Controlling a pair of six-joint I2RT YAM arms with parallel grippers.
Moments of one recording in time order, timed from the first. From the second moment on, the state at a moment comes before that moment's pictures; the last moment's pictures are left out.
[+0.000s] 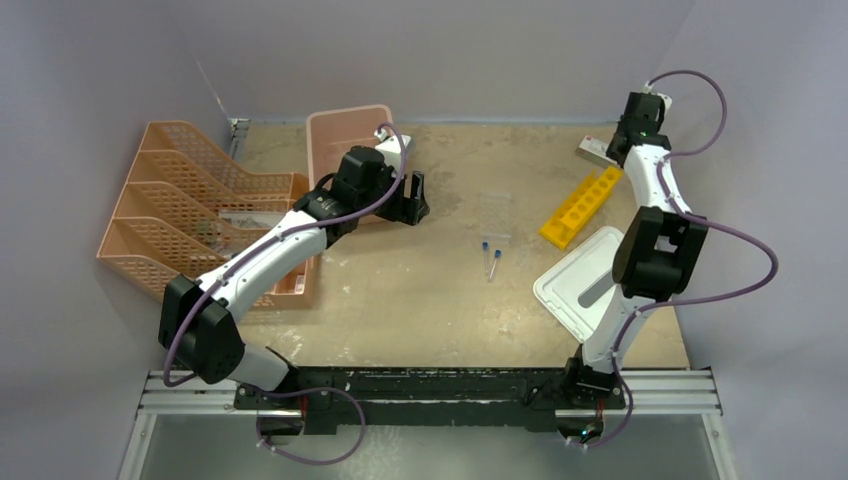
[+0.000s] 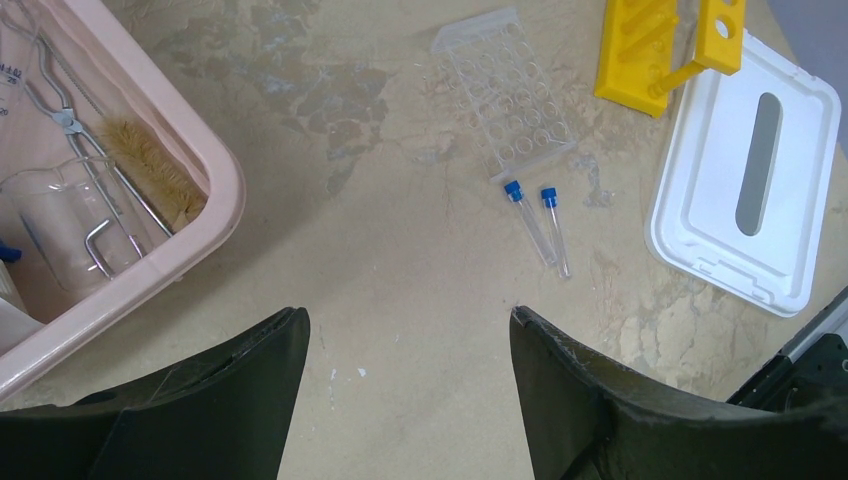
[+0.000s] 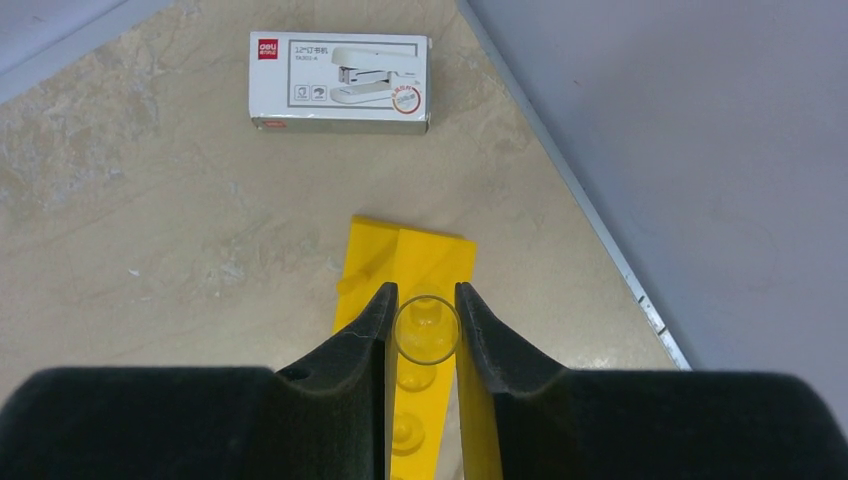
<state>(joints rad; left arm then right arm) -0.60 1.46 1.24 -0.34 0.11 -0.27 -0.22 1.94 1.70 -0.46 0.31 0.21</state>
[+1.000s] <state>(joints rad) -0.60 1.46 1.25 -0.34 0.02 -0.29 -0.17 1.67 1.70 -0.53 0.33 0.21</state>
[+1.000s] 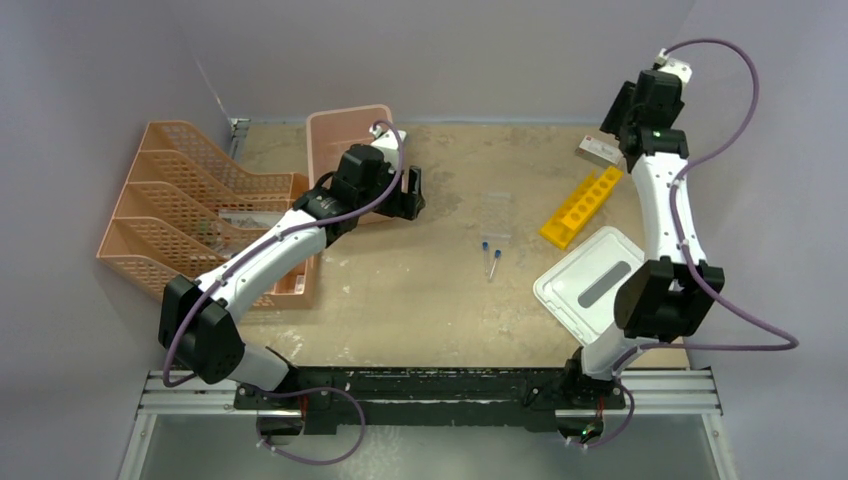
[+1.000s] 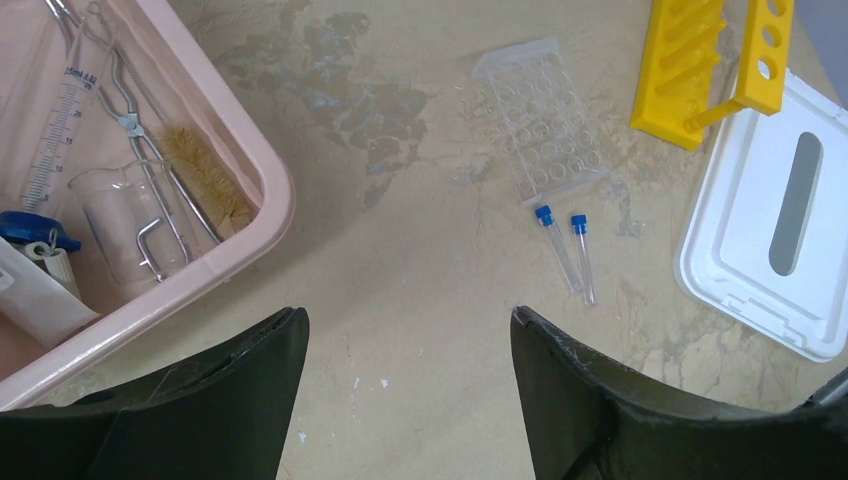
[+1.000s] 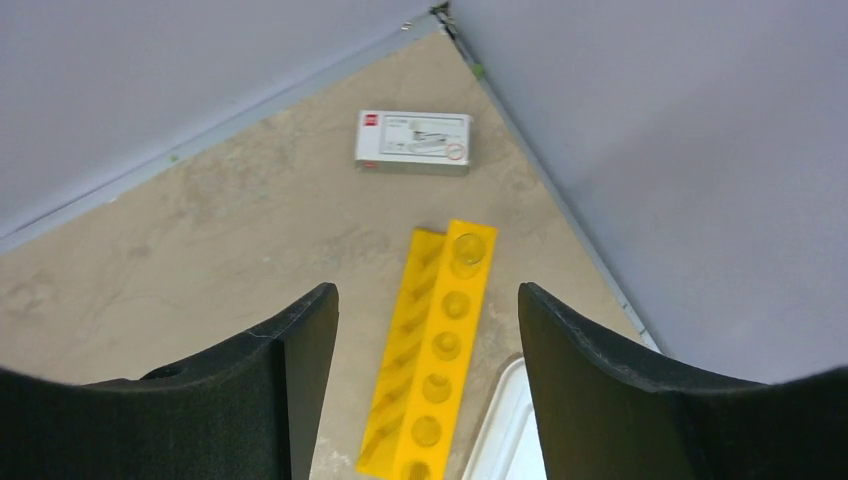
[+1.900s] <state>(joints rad) -0.60 1.40 1.21 -0.22 -0.06 -0.39 0.45 1.50 1.03 -0.62 0.24 0.54</state>
